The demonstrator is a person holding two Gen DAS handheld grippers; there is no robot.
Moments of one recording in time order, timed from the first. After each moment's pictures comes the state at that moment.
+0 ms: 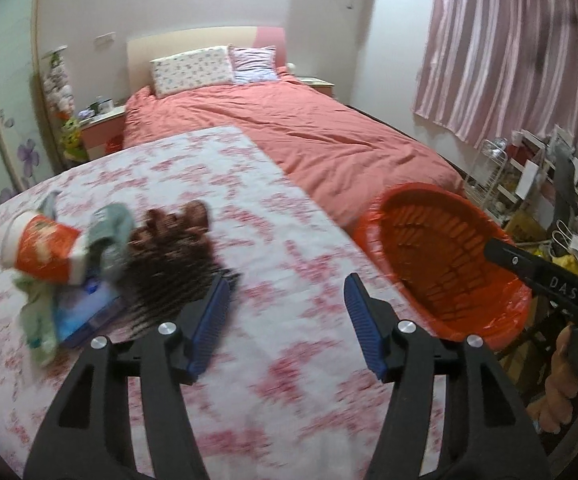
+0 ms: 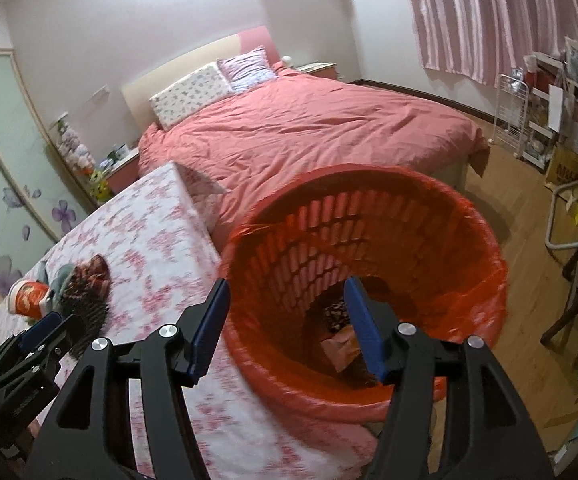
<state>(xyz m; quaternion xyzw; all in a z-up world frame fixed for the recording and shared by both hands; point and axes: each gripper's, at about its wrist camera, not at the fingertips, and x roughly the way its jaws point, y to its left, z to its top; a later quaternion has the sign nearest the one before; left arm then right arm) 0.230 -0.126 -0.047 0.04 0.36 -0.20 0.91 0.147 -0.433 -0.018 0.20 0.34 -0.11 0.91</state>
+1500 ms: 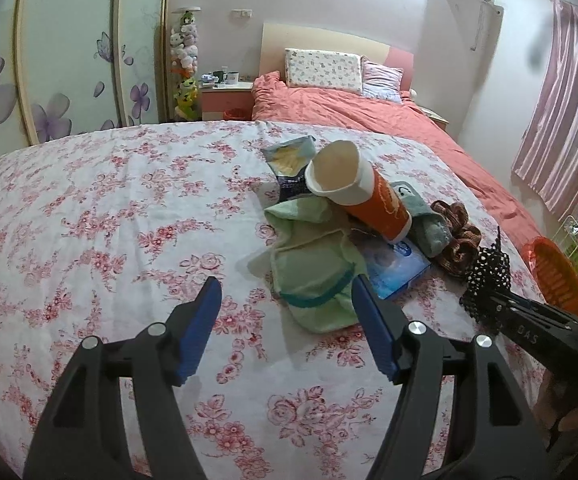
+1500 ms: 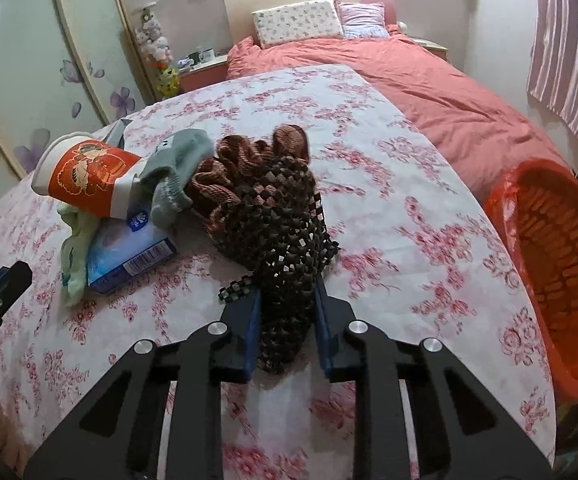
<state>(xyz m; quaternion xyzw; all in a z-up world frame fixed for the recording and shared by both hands) 0.232 0.096 -0.063 -0.05 0.36 -0.02 0.93 0.220 -0.233 -0.051 0.08 0.43 0.02 0.90</state>
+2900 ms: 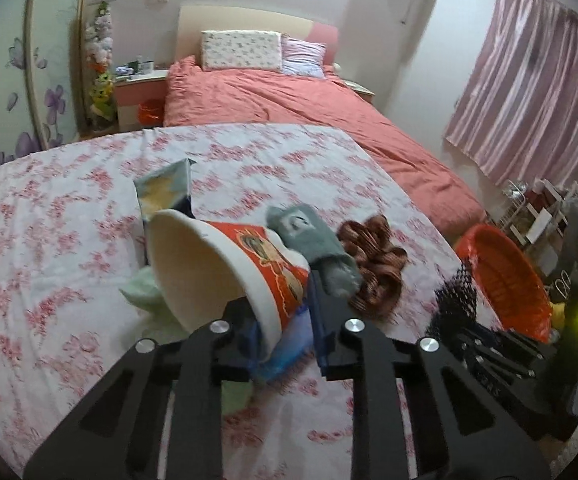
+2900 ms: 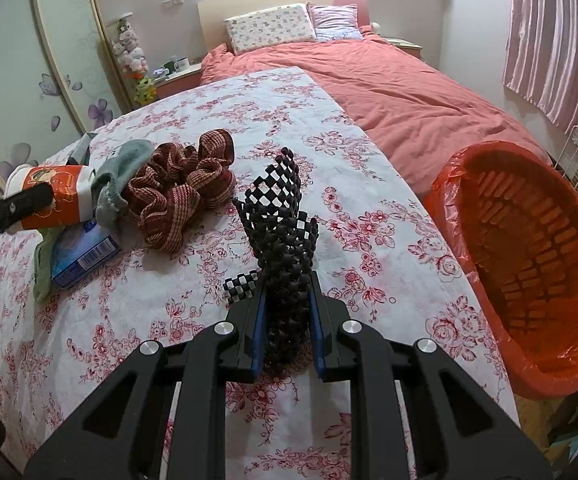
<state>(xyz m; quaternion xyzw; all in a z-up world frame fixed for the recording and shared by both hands) 0.298 0.039 -0.052 -0.04 0.40 -0.17 0.90 0.211 -0.274 -0.056 0.08 0.42 -0.01 0.90</state>
